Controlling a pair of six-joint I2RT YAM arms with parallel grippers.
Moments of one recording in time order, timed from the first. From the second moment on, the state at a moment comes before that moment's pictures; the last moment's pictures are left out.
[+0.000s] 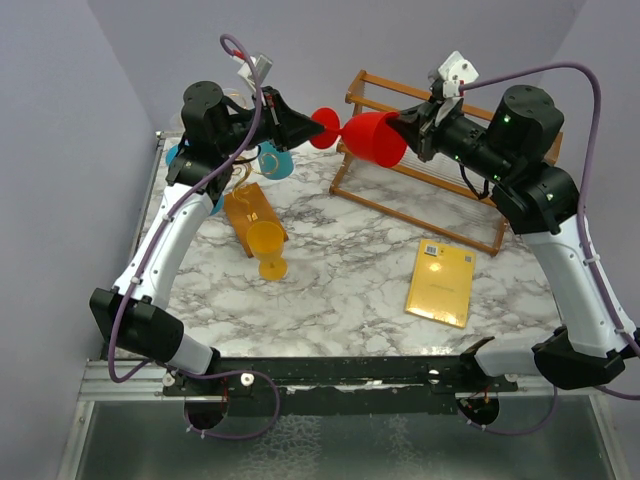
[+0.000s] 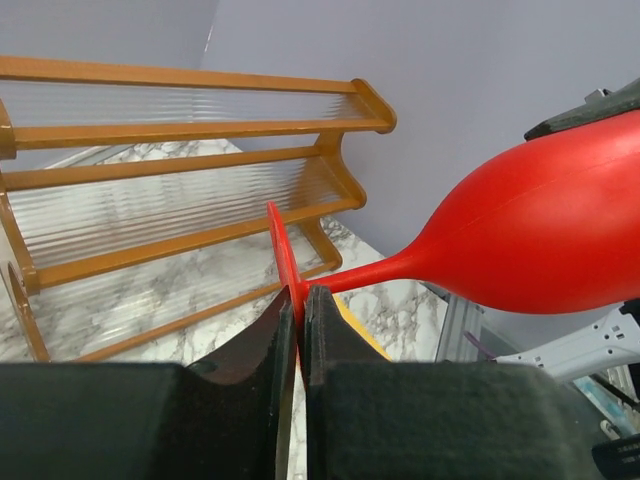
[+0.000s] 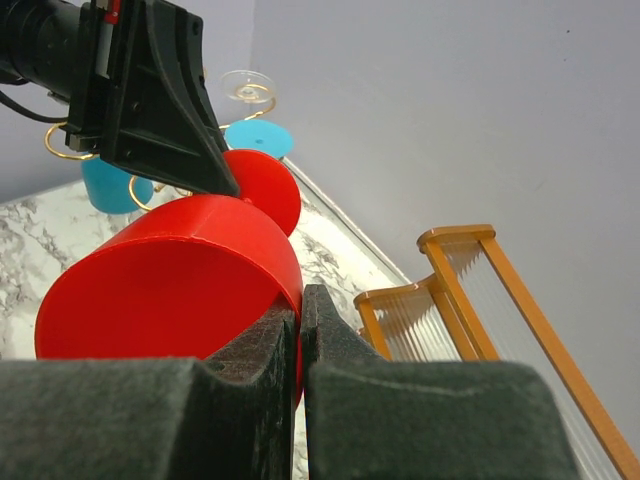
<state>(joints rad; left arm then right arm) -0.31 1.48 1.61 -0.05 0.82 -0.53 0.55 1.32 1.86 -0.53 -0.29 -0.25</state>
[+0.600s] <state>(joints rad) -0.30 1.48 1.65 -0.15 0.74 -0.44 0.55 1.32 1.79 -0.51 -0.28 -0.30</state>
